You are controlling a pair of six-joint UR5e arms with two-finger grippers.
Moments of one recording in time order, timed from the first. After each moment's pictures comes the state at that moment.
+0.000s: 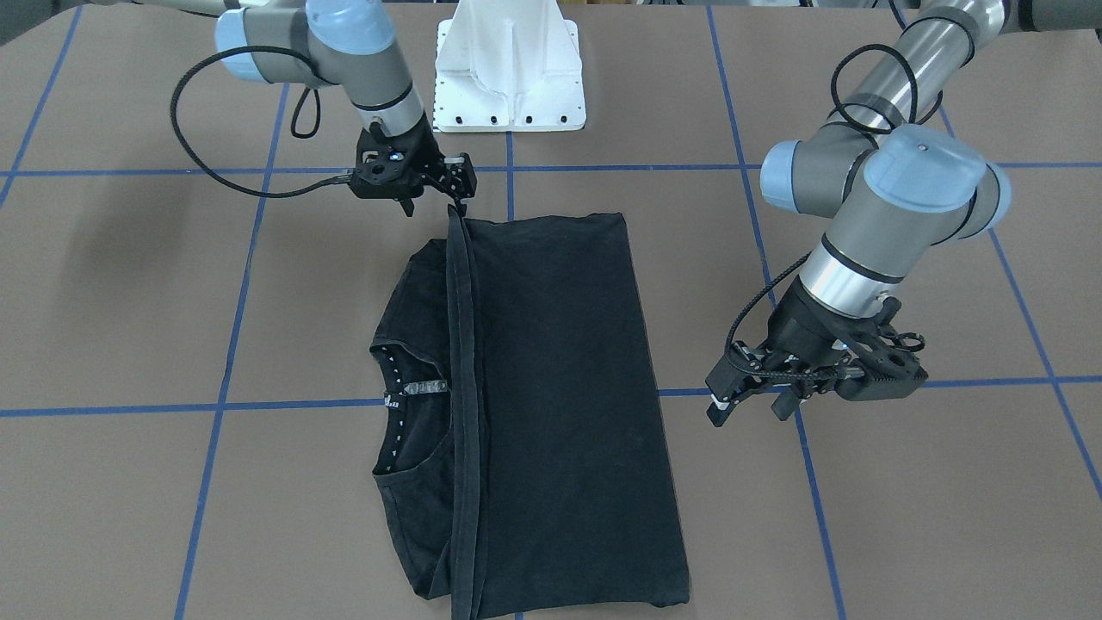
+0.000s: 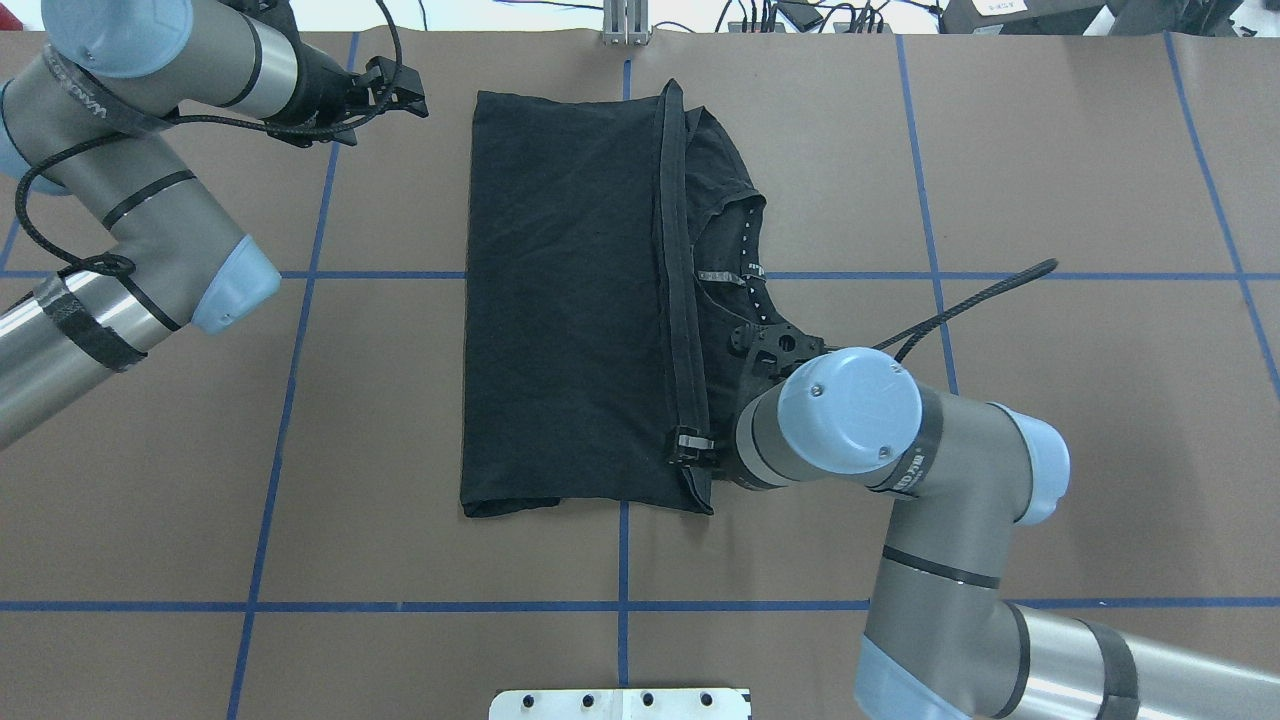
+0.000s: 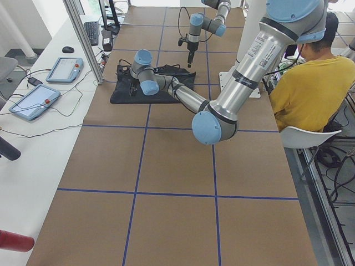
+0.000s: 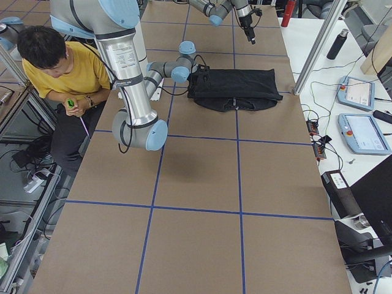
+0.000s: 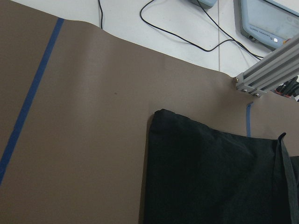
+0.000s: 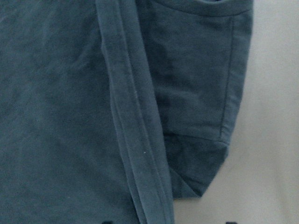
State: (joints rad) left arm -0.93 -2.15 -1.46 -2.22 -1.96 -1.30; right arm 0.36 -1.09 1.86 -1.45 1.75 1.43
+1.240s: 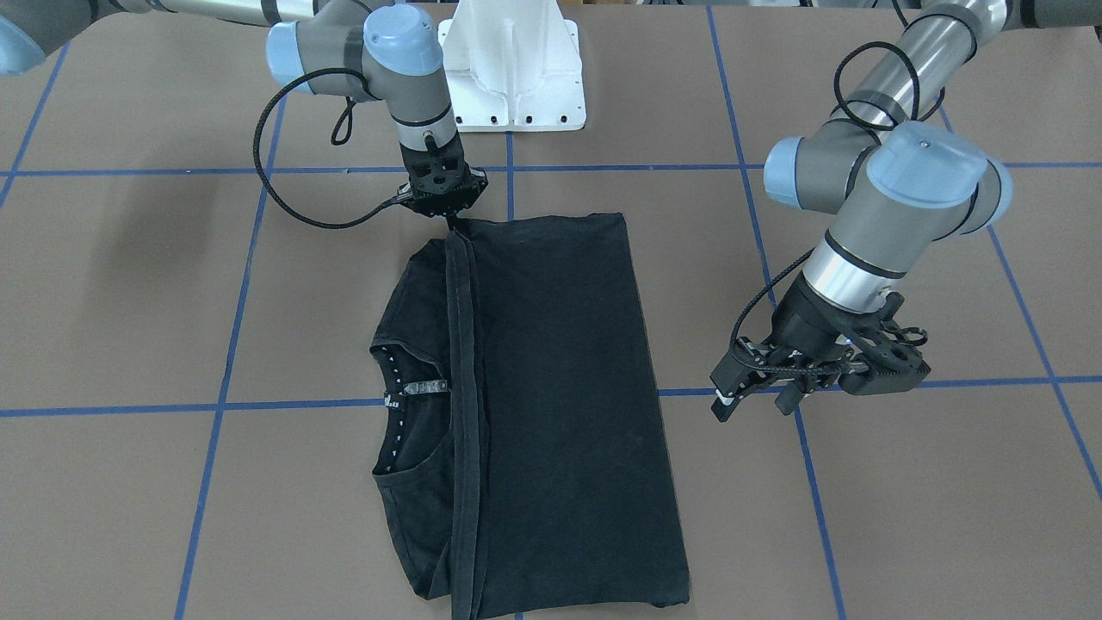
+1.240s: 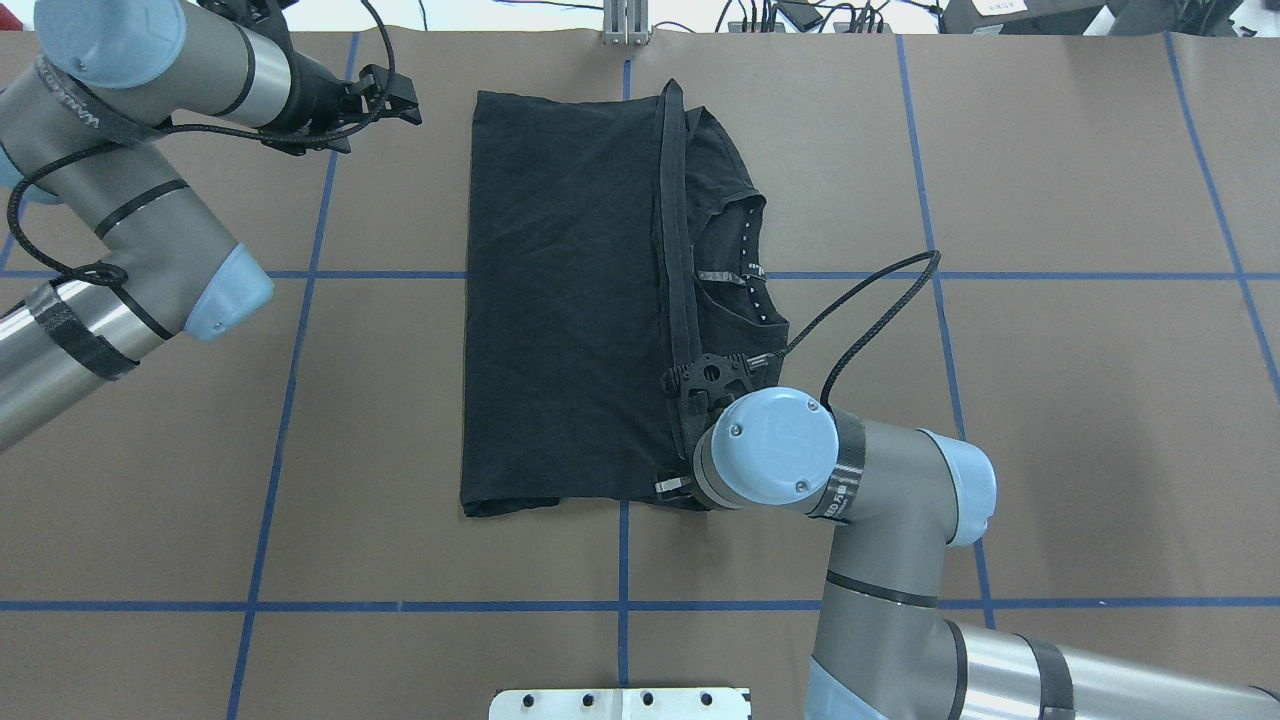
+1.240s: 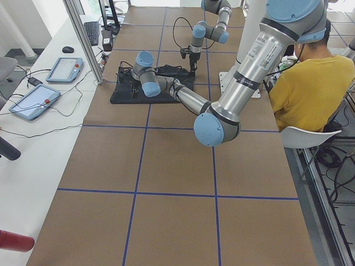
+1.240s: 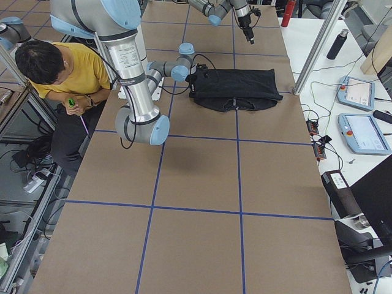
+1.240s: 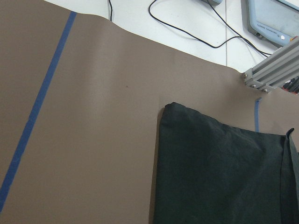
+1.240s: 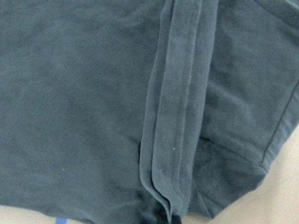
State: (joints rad) left arm -0.93 -2.13 -1.47 -2.22 -1.96 -1.31; right arm 0.36 -1.06 1.82 -1.49 1.74 1.11
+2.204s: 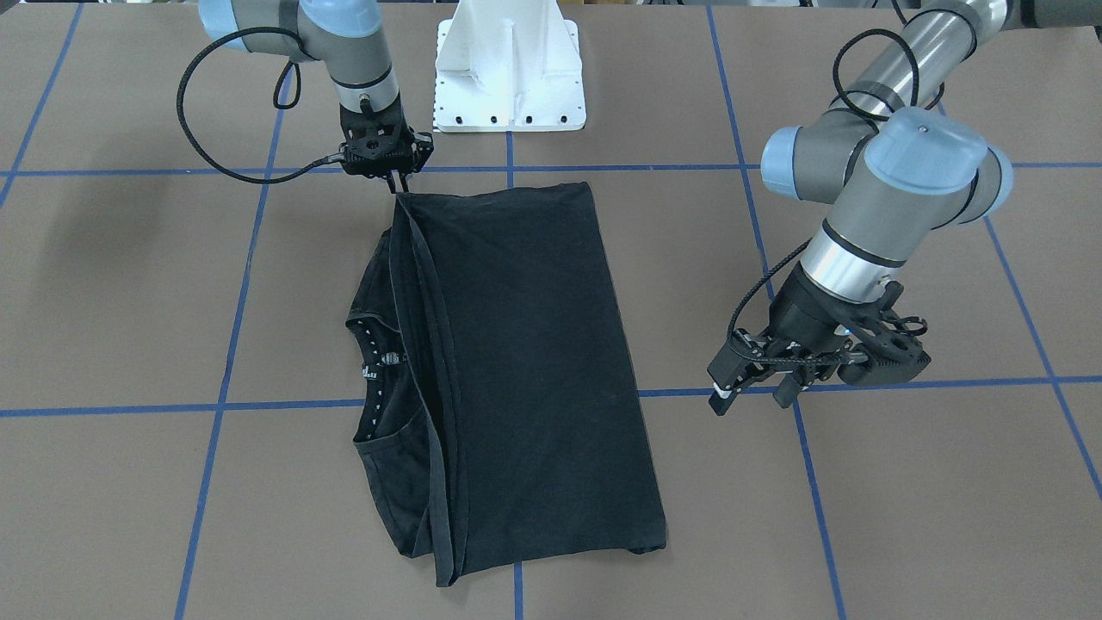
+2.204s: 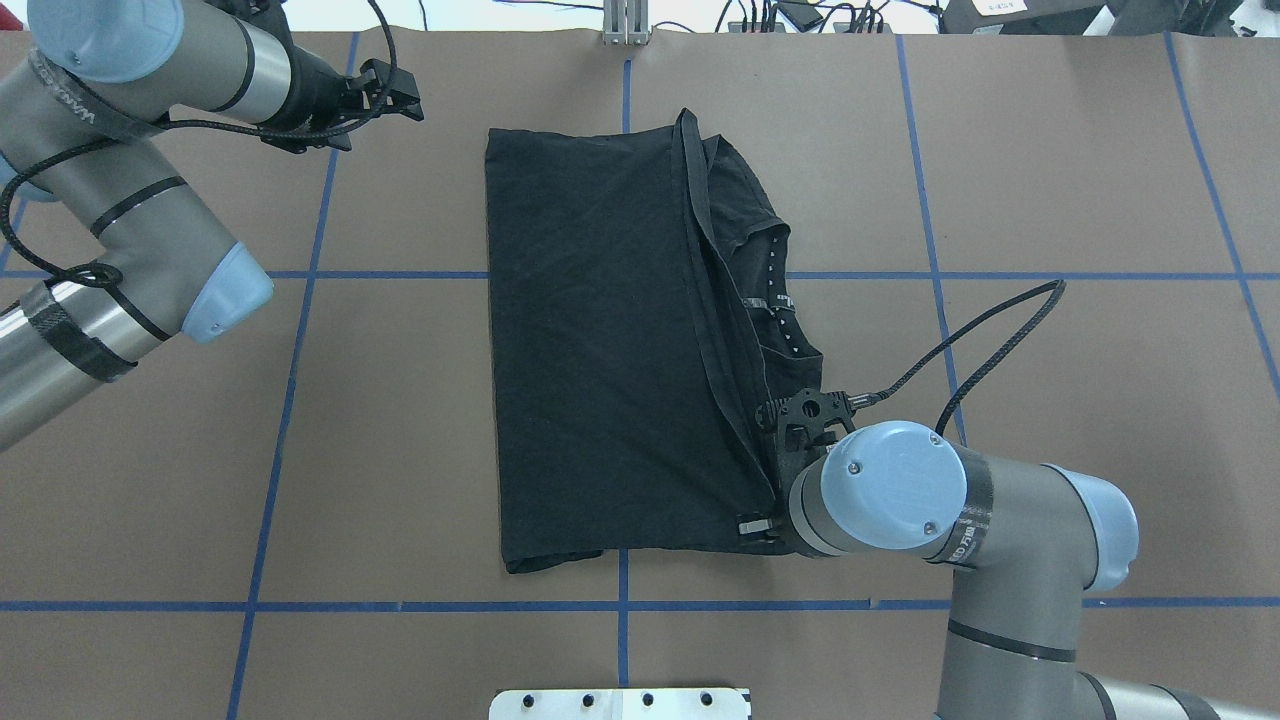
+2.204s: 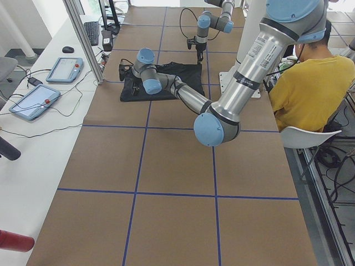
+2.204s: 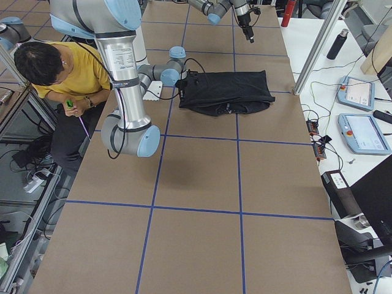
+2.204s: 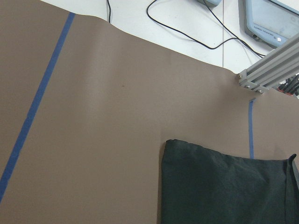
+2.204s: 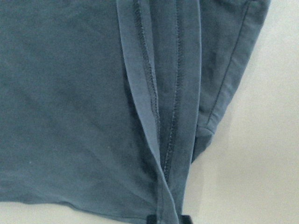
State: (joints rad) left arm -0.93 -2.13 -1.51 -2.18 -1.95 -1.32; right arm 0.30 -1.24 2.01 -1.56 1.74 1.26
